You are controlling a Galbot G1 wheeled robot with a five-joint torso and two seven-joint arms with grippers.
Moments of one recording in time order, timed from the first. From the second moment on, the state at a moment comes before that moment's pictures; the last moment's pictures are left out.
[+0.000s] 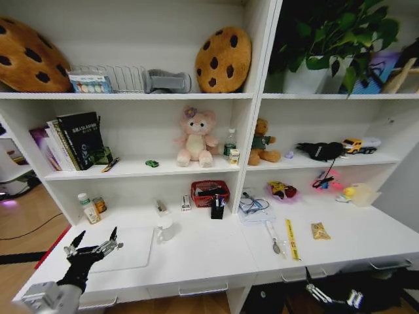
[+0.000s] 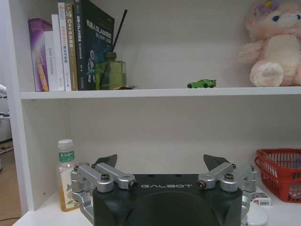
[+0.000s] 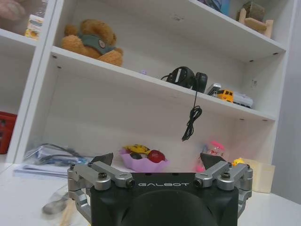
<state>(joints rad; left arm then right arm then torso) 1.92 -1.29 -0.96 -2.42 -0.48 0.18 -0.10 -1.95 1.33 0.92 1.86 0.26 0.59 0.05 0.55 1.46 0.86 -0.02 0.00</state>
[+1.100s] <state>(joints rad) 1.92 -1.29 -0.96 -2.42 -0.48 0.18 -0.10 -1.61 1.01 0.87 2.01 0.58 -0.09 -0.01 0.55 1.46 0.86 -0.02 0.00</state>
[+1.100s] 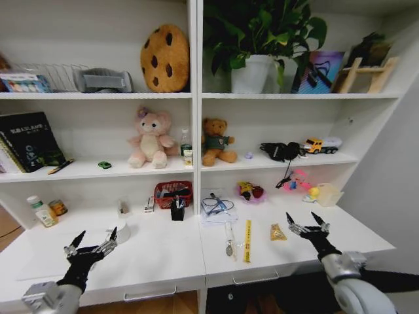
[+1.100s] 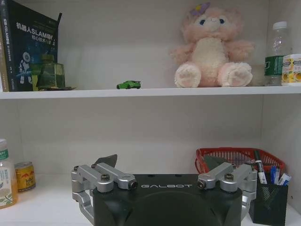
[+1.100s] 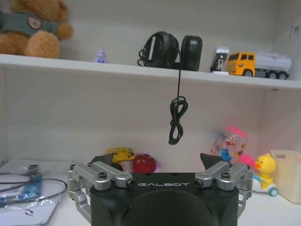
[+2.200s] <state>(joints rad) 1.92 -1.29 -0.96 -2.42 -0.48 0.18 -0.10 -1.33 0.98 0.59 1.66 0.60 -0.25 0.03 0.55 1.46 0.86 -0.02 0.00</state>
